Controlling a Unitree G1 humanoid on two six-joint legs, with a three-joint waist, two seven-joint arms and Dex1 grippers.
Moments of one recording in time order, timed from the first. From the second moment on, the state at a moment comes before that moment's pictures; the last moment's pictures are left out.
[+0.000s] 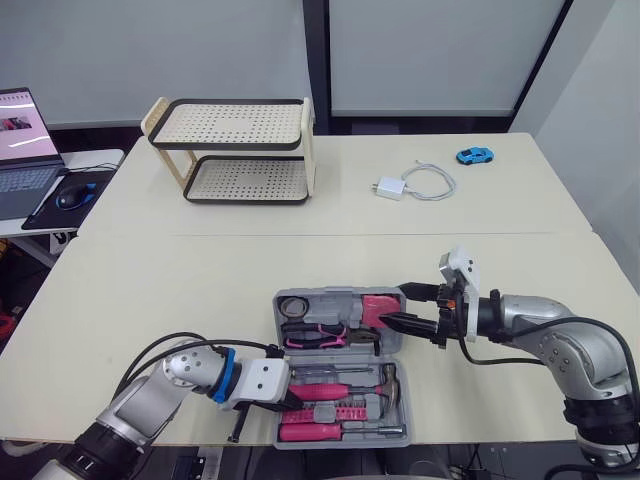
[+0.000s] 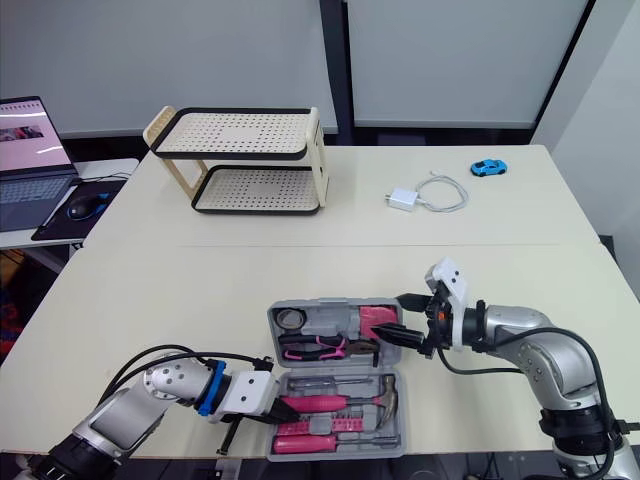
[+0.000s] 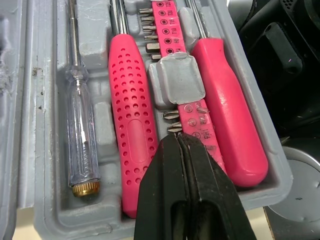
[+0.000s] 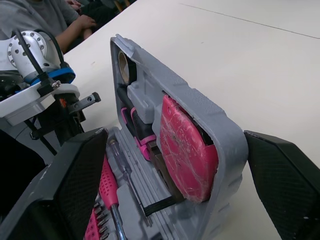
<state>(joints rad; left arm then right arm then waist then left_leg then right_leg) -0.05 0.83 -0.39 -0.07 -0.07 -0.06 -1.27 -0.24 -0.60 0.02 -0.40 0.63 0.92 0.87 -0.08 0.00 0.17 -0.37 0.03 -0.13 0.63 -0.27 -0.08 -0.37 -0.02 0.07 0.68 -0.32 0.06</state>
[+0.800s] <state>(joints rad) 0.15 1.04 -0.07 0.01 -0.35 0.20 -1.38 -0.02 -0.86 0.06 -0.66 0.53 0.64 0.97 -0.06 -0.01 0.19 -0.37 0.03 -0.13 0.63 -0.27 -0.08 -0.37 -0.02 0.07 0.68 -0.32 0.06</state>
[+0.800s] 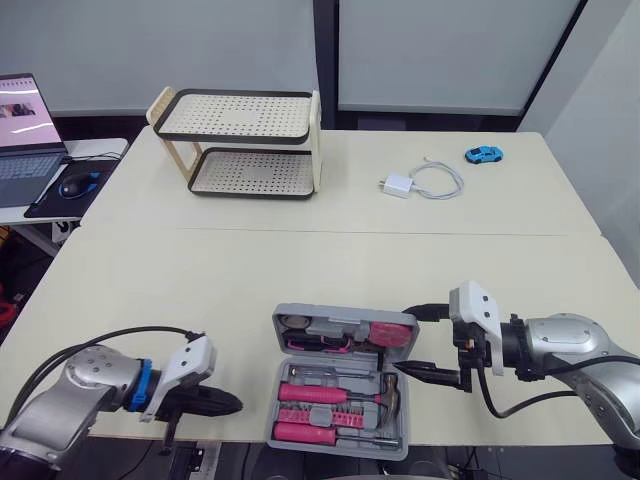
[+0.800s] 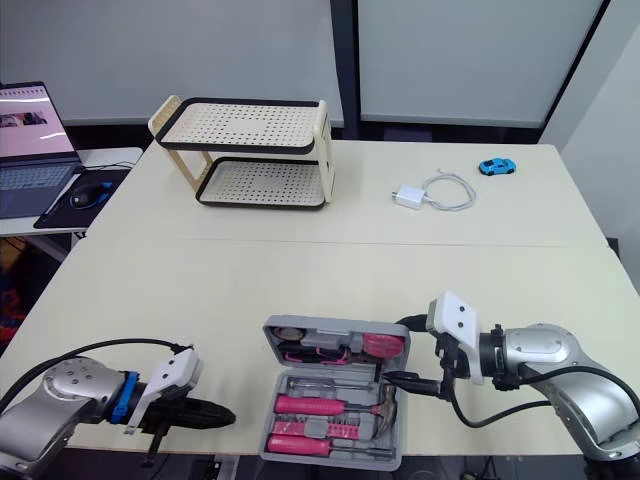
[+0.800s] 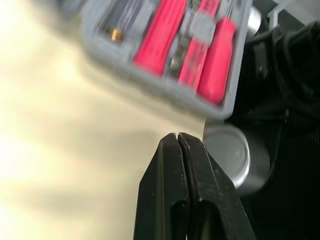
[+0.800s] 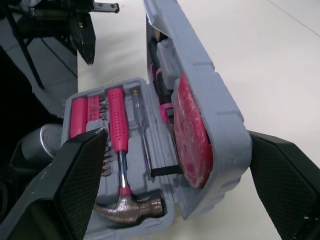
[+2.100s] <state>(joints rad) 0.10 0.85 -0.18 -0.12 -0.17 0.21 -1.18 0.10 -0.93 0.38 -0.58 -0.04 0.40 1.00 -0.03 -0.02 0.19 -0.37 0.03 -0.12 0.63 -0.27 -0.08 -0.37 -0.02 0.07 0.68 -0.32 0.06</state>
